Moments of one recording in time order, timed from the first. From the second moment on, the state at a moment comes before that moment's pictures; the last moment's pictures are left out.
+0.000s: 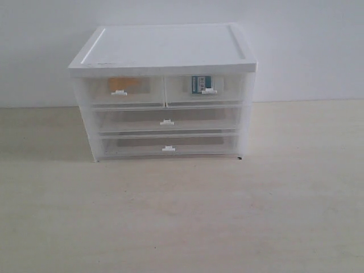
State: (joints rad) left arm -0.32 0.76 -0.62 0.27 0.70 -0.02; right arm 0.14 0.01 0.00 0.00 0.33 0.03
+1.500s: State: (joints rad) left arm -0.10 0.00 0.00 0.01 0.25 -0.04; right arm 0.14 0.01 0.00 0.00 0.33 0.03
